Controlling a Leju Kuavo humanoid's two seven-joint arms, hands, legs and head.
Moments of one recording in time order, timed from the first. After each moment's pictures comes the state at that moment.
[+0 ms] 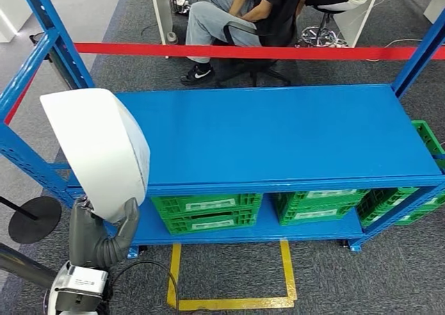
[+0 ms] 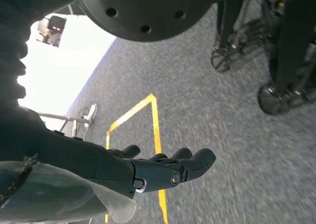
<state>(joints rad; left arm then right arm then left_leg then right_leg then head) 0.16 -0.05 -0.33 -1.82 -0.49 0.29 -0.37 -0.10 0.12 -1.27 -0.25 1.13 0.06 0.30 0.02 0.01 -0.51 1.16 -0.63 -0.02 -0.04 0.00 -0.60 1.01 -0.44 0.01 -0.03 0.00</state>
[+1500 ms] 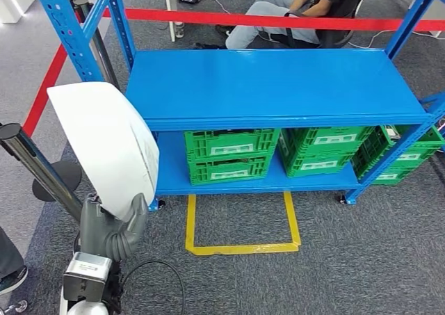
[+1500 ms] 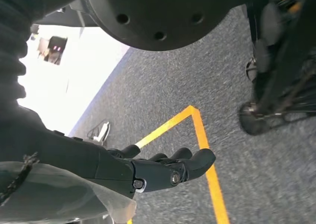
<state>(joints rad) 0.15 -0.08 -0.35 -1.79 -0.43 0.30 -0.34 -0.08 0.12 -1.30 -0.27 1.10 0.10 0.30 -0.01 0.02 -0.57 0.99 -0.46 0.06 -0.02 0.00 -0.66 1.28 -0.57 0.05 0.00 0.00</state>
